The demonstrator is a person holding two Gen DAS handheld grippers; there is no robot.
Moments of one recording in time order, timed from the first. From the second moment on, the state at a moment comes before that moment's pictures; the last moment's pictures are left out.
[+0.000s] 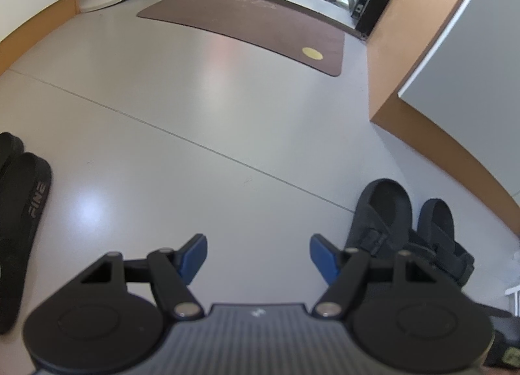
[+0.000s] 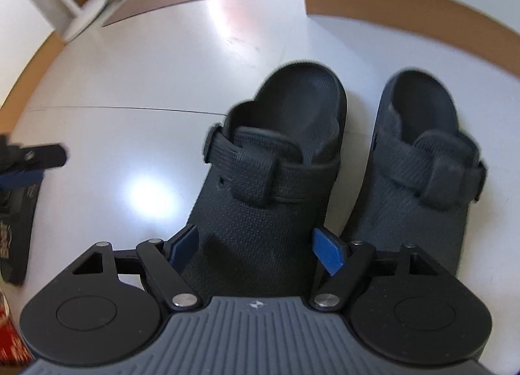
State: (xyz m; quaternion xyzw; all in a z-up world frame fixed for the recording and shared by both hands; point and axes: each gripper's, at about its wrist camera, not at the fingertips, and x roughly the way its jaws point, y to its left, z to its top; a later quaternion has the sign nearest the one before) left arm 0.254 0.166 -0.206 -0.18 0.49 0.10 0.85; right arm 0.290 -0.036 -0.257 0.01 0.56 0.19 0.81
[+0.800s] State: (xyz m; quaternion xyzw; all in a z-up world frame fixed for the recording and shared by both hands) left arm 0.256 0.156 -0.213 -0.18 0.50 0.08 0.84; right arm 0.292 -0.119 -0.284 0.03 0.56 0.05 0.83
